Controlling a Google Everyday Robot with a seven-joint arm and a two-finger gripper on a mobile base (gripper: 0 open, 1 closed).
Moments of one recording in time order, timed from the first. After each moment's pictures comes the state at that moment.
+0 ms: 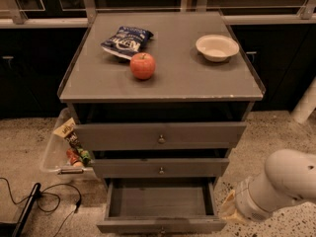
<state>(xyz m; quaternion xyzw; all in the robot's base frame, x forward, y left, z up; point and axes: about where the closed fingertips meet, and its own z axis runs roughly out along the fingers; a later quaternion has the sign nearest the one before) 0.342 -0.211 0.608 -0.60 0.78 0.11 0.12</state>
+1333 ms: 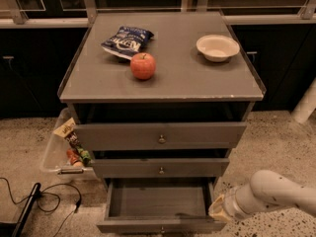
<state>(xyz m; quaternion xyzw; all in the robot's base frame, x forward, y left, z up) 0.400 -0.226 0.442 -0.54 0.81 0.16 0.17</state>
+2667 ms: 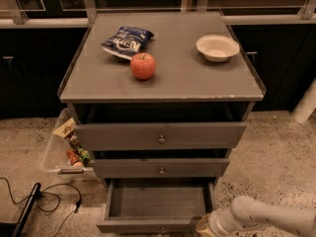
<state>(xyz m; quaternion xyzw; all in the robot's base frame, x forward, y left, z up) 0.395 -0.199 0.278 -0.53 0.81 0.19 0.18</state>
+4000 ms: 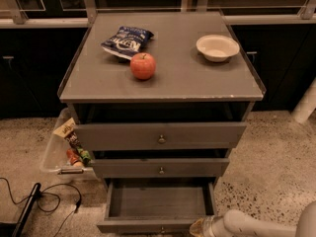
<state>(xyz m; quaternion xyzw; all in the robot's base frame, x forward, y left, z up) 0.414 -0.188 0.178 -0.54 0.79 0.17 0.24</state>
